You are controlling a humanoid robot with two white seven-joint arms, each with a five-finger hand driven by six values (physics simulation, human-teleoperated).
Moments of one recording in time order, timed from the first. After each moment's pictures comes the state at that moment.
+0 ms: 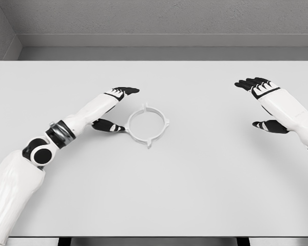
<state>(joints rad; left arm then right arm) -0.39 0.32 -0.37 -1.19 -0.46 -0.61 -0.20 -0.08 -0.33 -0.28 -1.72 0.61 -0.61 0.56</state>
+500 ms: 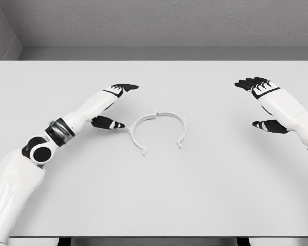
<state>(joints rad) -0.39 0.32 -0.35 -1.19 -0.45 -0.61 -0.20 -0.08 -0.33 -0.28 -1.72 0.61 -0.61 0.56</state>
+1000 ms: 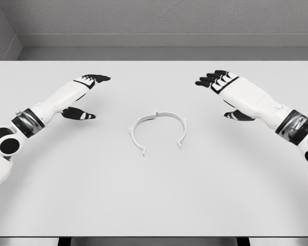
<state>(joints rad) -0.43 0.49 -0.35 -1.19 -0.44 -0.61 -0.20 -0.25 -0.36 -0.02 -1.69 0.72 -0.61 0.56</state>
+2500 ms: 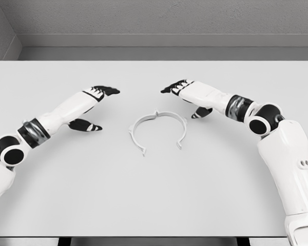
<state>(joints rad) -0.36 0.51 -0.38 -1.31 -0.44 -0.61 -0.19 -0.54 -0.22 0.24 -1.20 0.85 -0.61 0.56</state>
